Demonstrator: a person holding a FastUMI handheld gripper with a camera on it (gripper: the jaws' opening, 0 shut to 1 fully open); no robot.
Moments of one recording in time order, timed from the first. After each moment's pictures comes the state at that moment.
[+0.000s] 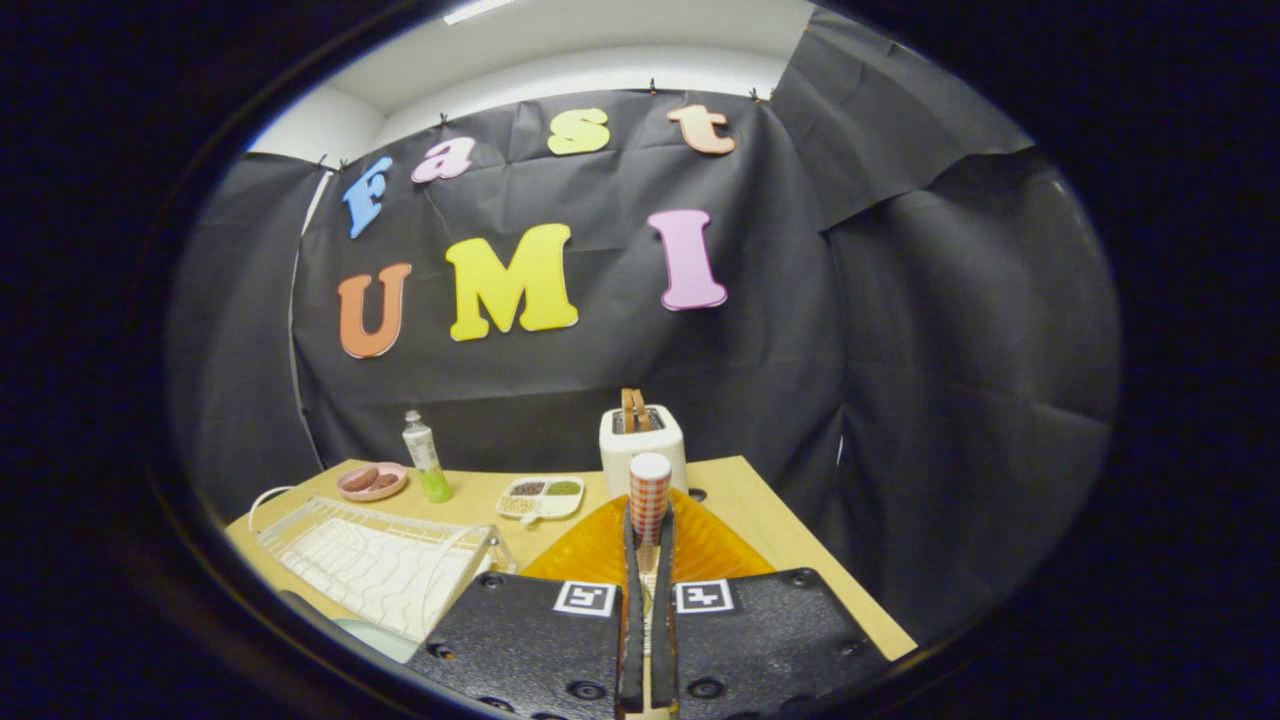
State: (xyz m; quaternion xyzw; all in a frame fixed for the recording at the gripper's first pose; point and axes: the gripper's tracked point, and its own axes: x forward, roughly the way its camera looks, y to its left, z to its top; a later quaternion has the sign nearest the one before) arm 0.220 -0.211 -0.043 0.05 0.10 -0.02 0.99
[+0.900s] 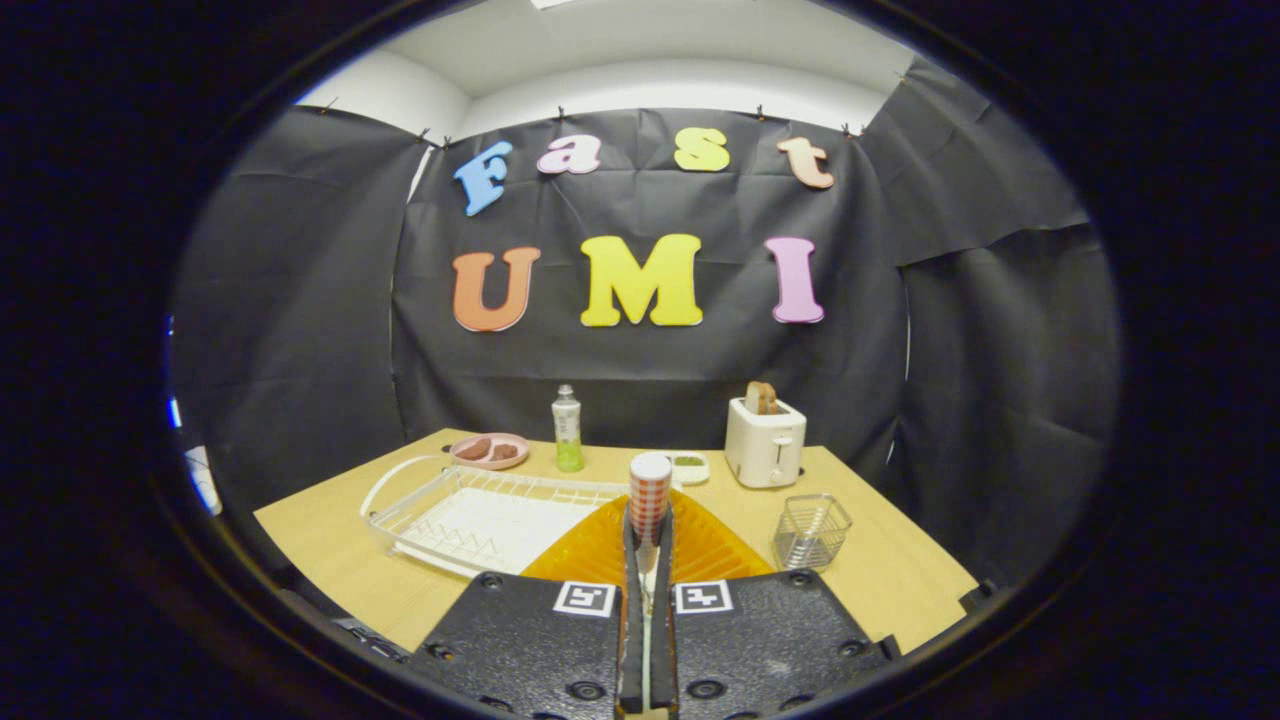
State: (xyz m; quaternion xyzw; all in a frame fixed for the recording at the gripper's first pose) arm 0.080 0.013 -0.060 0.00 0.12 0.05 0.99
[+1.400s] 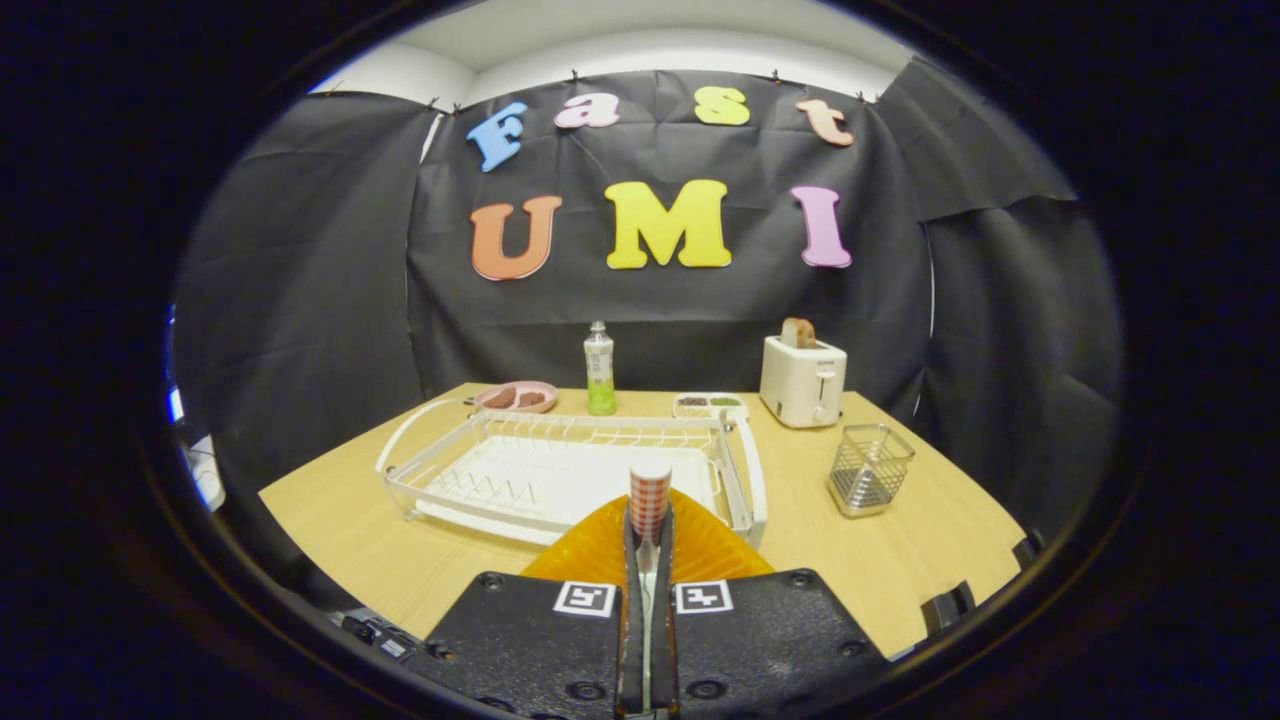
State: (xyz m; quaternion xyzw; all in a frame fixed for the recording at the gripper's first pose) arm 0.072 0.058 -0.138 0.01 0.19 0.06 0.98
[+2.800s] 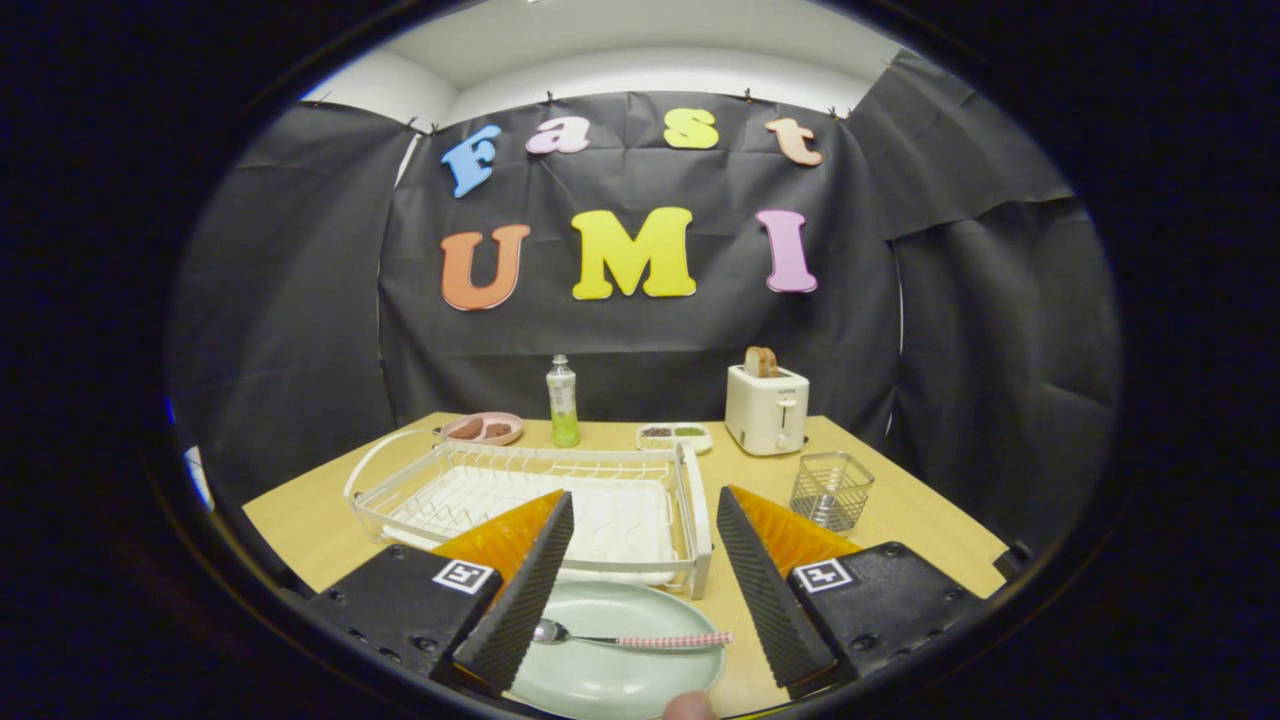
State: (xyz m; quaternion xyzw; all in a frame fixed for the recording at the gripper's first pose) arm 0.081 0.018 -0.091 0.01 0.13 0.02 0.99
